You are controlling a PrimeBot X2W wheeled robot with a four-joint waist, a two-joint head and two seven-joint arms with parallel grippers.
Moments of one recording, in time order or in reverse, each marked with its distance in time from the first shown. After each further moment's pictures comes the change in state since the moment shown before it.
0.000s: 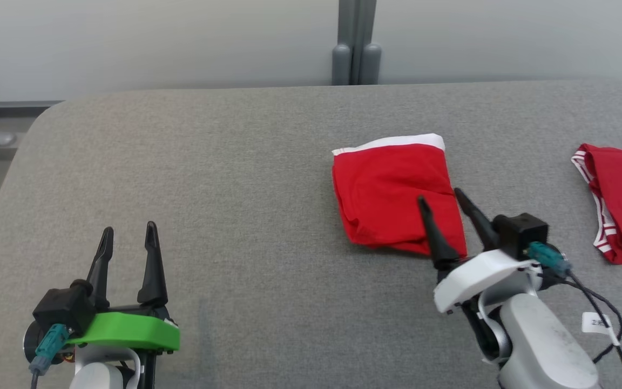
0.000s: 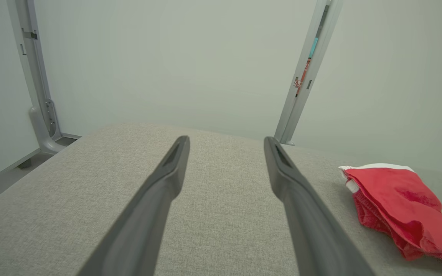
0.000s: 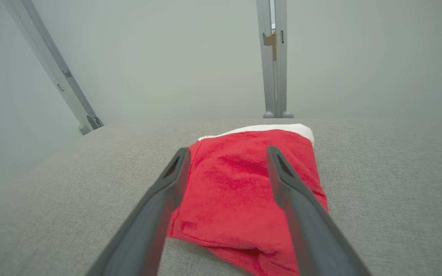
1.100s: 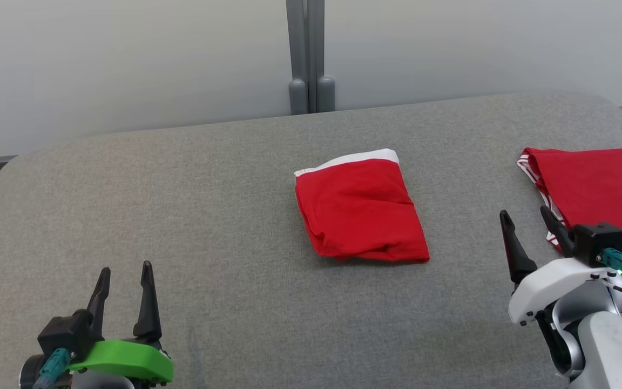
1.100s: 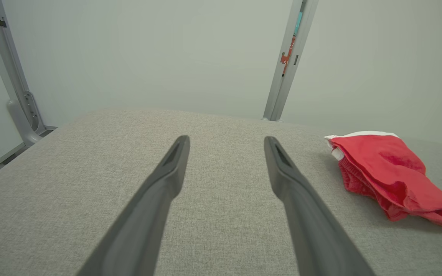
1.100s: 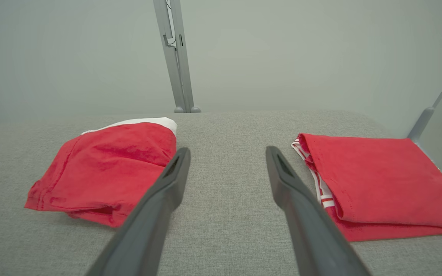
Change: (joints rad) left arm 0.061 0.016 0.025 0.090 0.028 0.000 0.000; right arm 0.161 -0.088 -0.266 -0.209 -0.126 0.000 0.219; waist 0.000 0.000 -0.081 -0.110
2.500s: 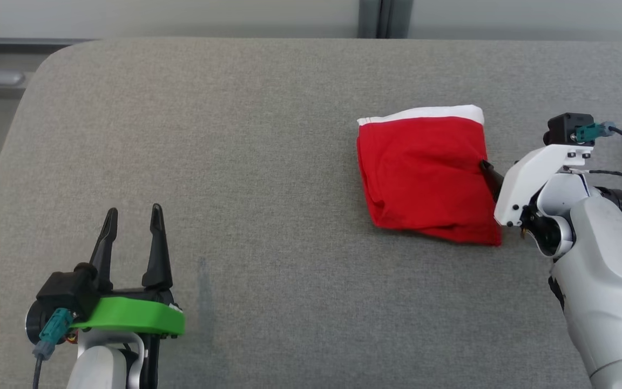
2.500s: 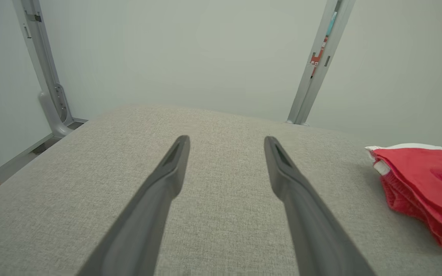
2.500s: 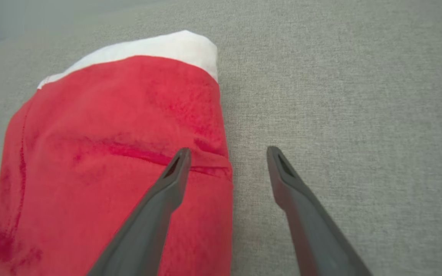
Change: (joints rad) left arm -0.098 -0.013 -0.046 -0.100 -0.012 0.003 0.000; right arm -0.476 -0.010 0.023 0.448 0.153 0.000 0.406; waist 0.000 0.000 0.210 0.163
